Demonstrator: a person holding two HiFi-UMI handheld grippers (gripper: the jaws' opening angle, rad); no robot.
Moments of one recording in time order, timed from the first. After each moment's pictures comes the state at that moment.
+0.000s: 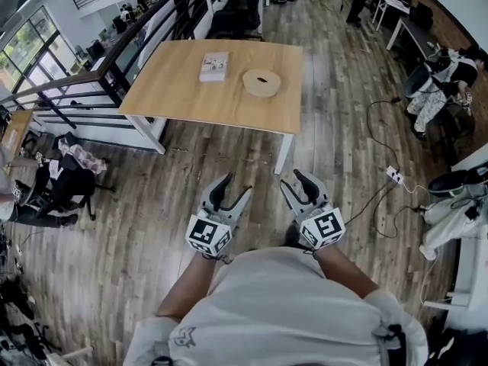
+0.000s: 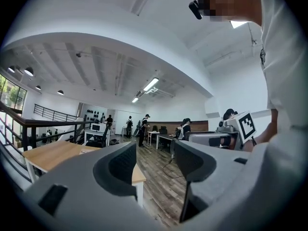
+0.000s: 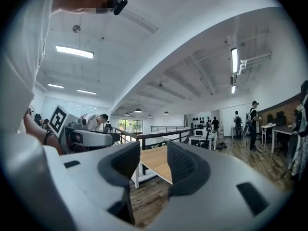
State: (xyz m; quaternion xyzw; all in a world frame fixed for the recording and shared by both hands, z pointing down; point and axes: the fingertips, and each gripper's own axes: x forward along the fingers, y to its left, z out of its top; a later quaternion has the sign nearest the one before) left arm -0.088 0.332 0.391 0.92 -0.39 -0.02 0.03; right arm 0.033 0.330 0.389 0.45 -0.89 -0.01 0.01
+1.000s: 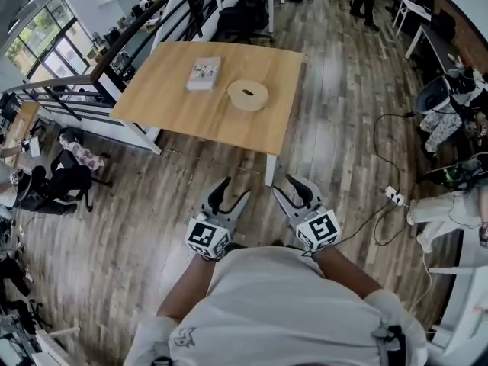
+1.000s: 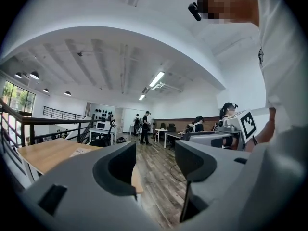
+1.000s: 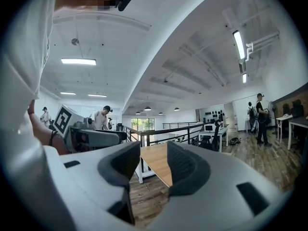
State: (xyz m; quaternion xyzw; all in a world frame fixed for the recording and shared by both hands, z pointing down) left arm 0.057 0.227 0.410 0.90 -0.44 0.00 0.04; right arm 0.162 0.216 0.413 0.37 -0.93 0.02 0.01
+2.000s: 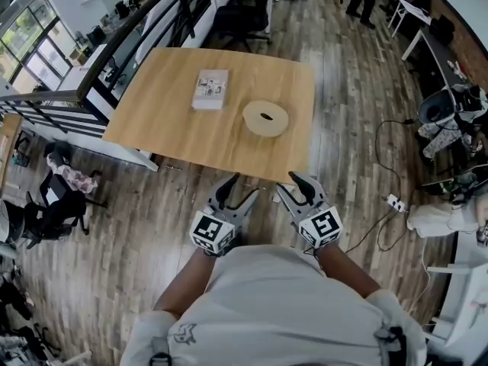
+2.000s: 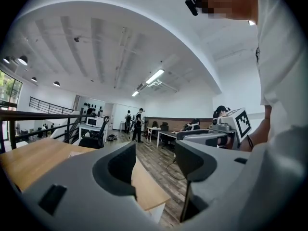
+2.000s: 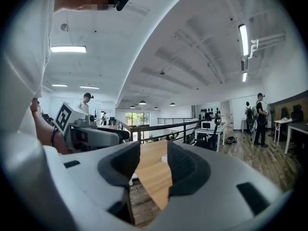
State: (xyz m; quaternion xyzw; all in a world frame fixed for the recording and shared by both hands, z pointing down) left arm -0.048 0.043 0.421 0.93 -0.37 0.00 0.06; right arm 0.041 0.038 0.421 0.40 -0.91 0.02 0.05
